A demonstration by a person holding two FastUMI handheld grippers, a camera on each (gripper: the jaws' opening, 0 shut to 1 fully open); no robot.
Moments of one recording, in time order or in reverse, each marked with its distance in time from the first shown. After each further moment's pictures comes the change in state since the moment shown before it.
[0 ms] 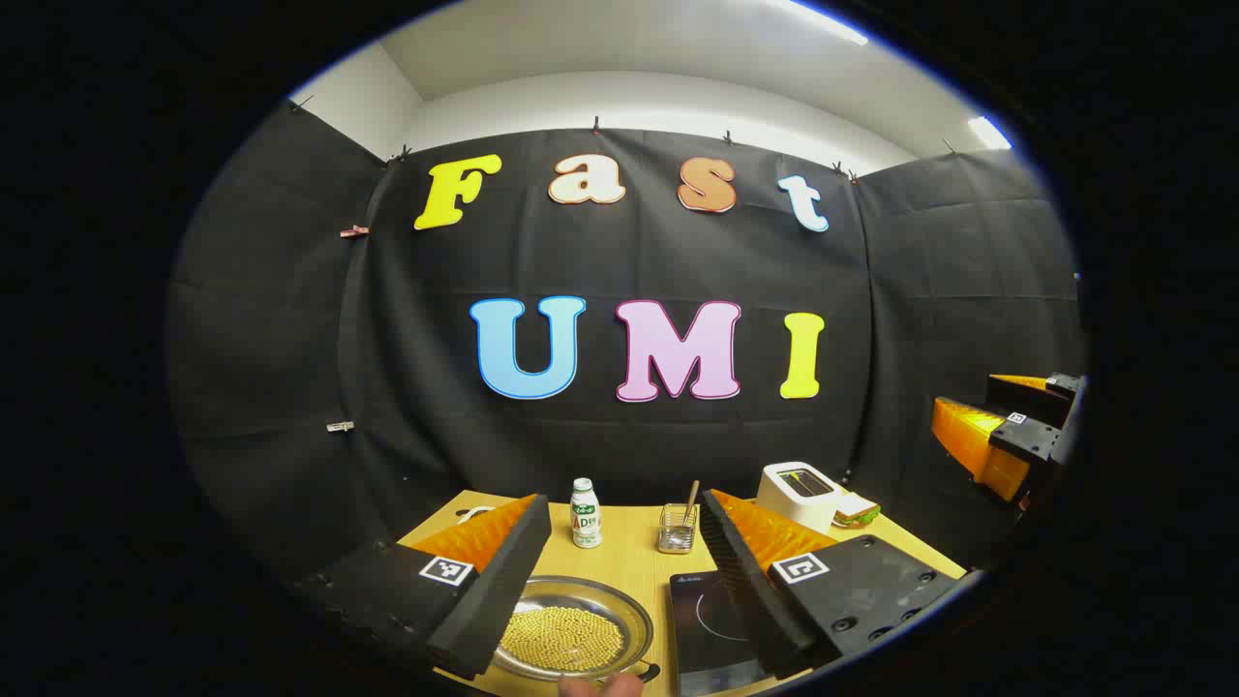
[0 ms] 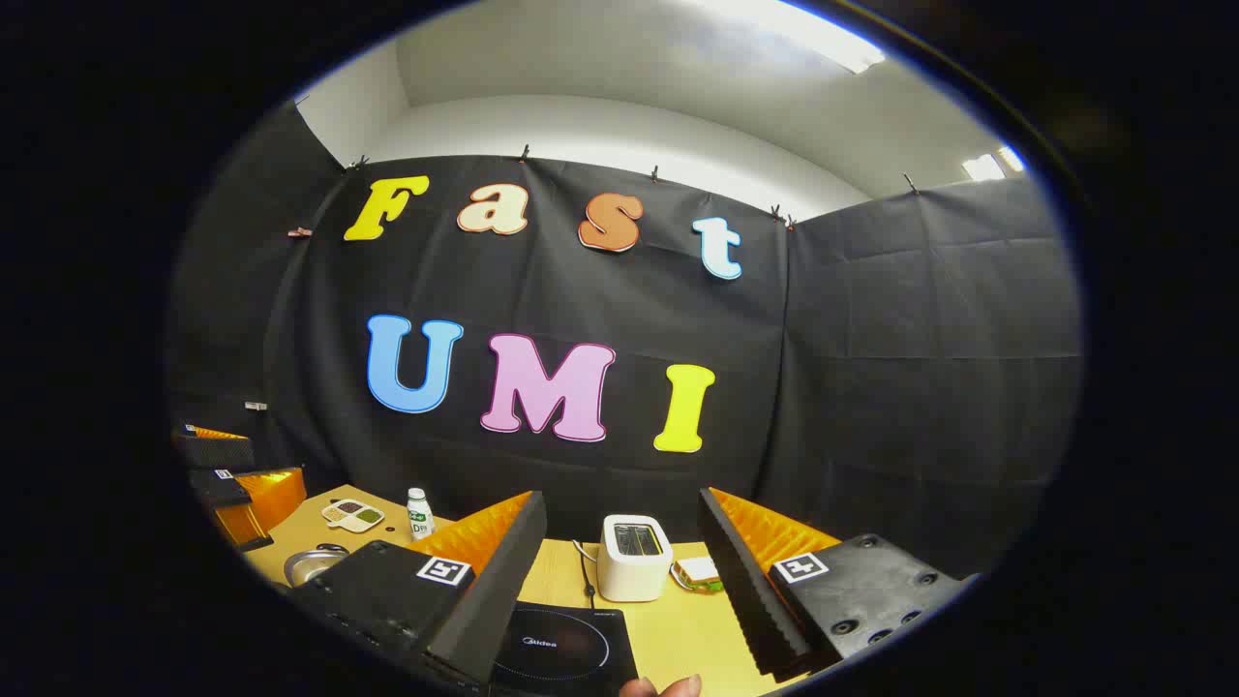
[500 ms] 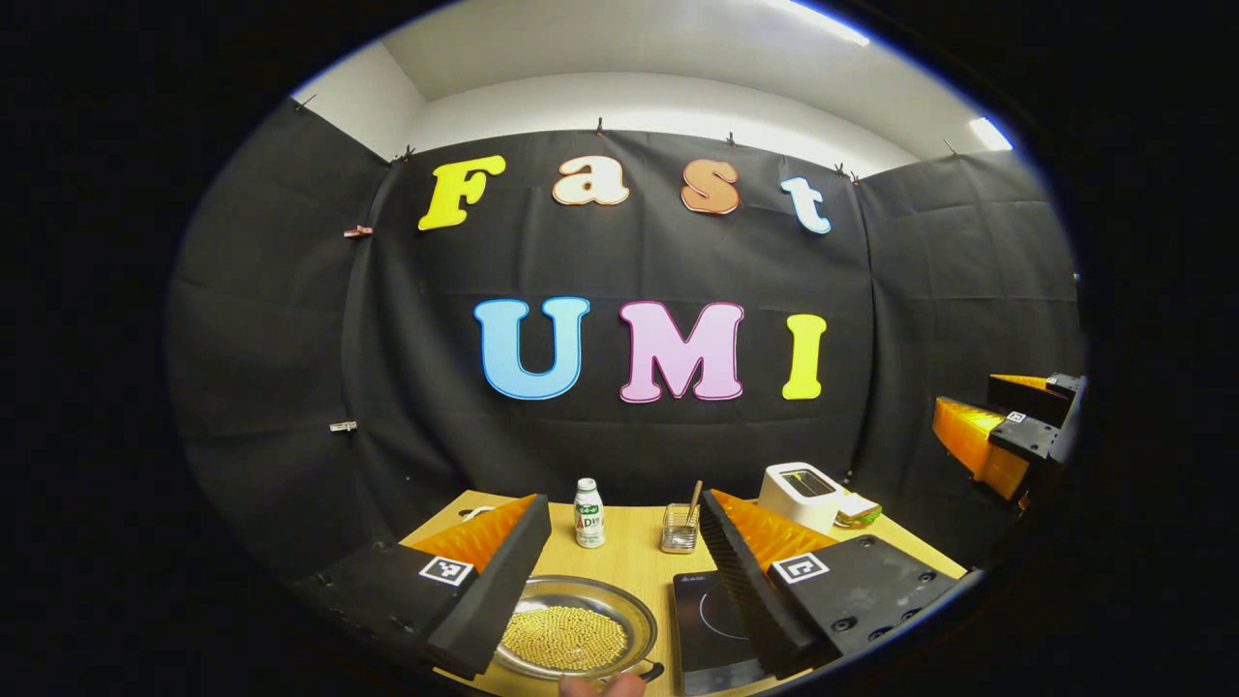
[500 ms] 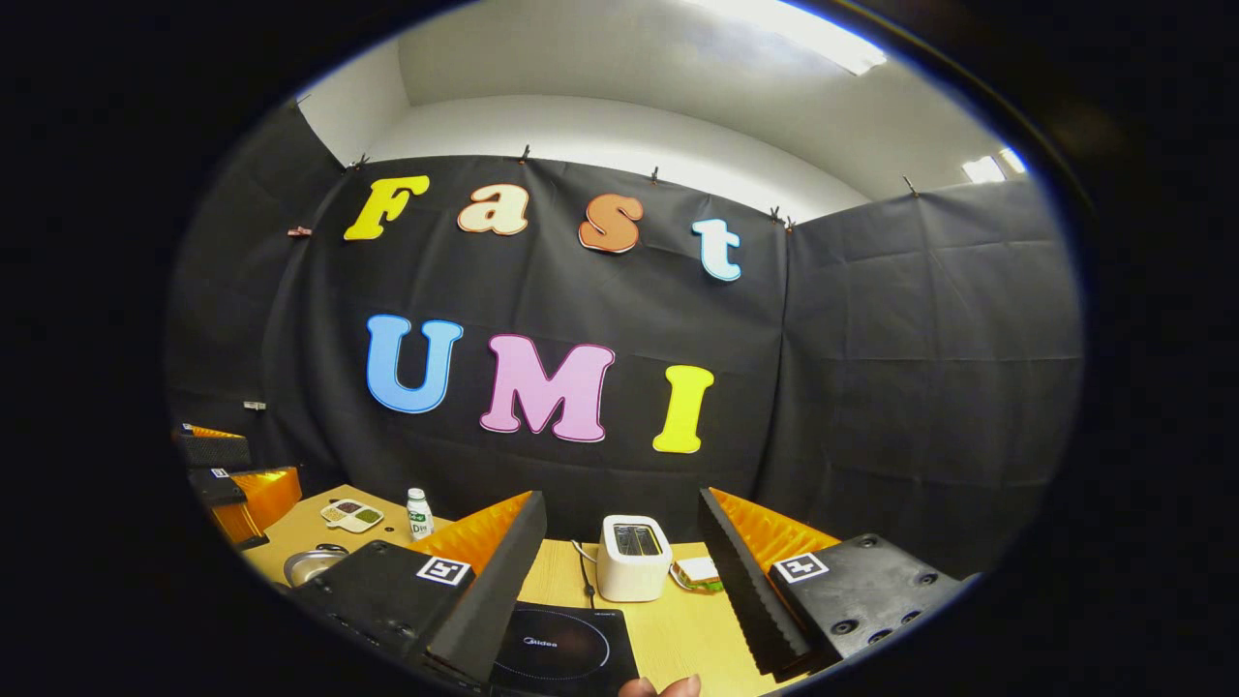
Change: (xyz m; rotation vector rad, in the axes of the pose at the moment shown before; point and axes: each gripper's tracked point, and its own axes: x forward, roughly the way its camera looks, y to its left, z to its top) left arm -0.004 0.006 0.000 -0.002 -0.009 0.007; right arm -0.003 0.000 0.002 0.002 -0.005 -0.002
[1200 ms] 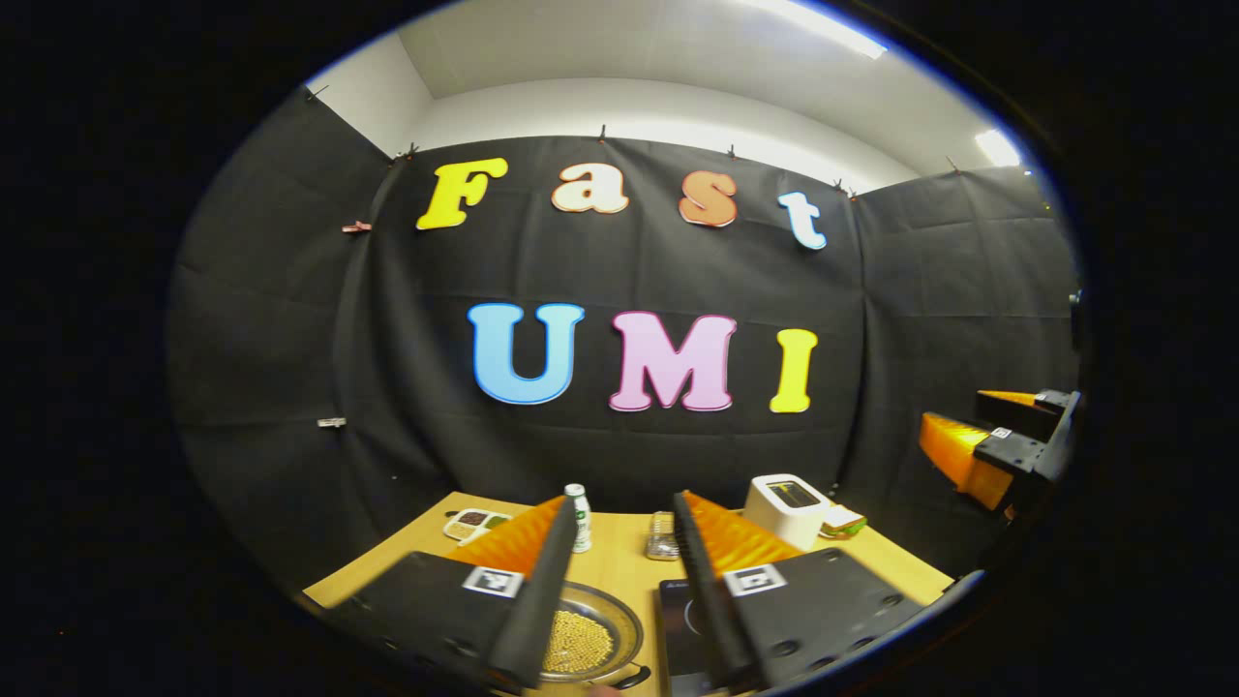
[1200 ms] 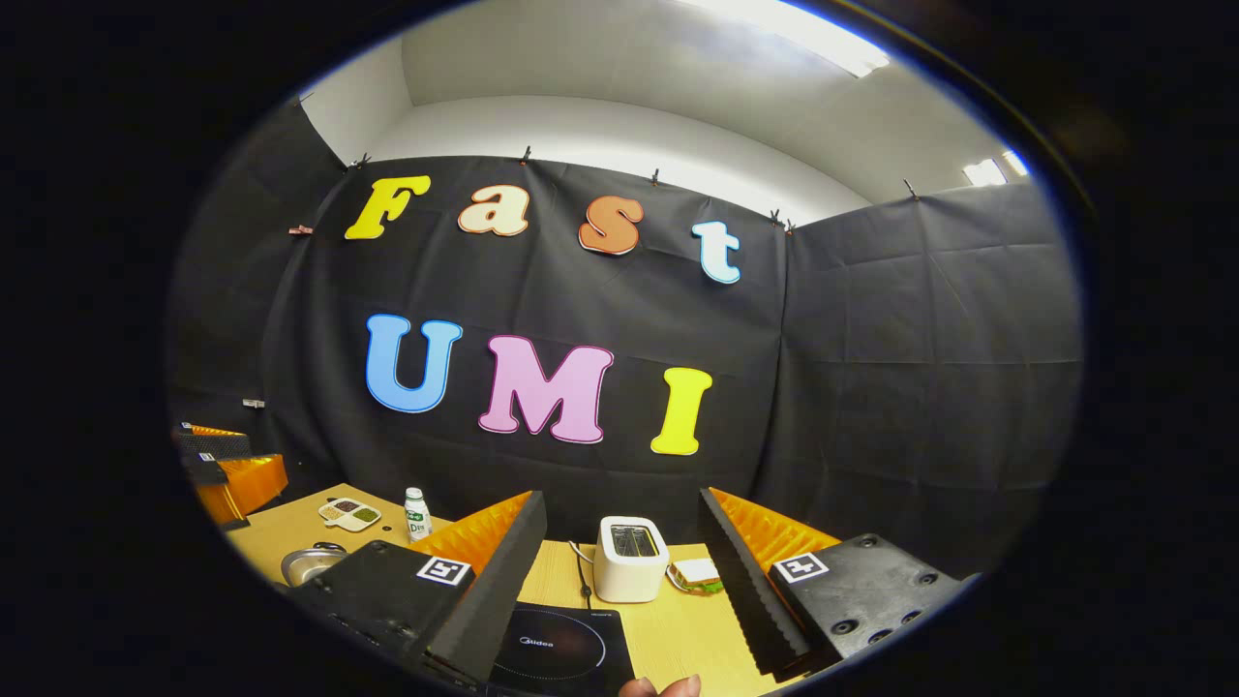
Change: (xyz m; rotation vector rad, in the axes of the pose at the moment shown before) left arm -0.006 -0.016 0.008 -0.035 -0.030 -0.091; right arm -0.002 -0.002 0.001 -0.014 -0.004 -0.004
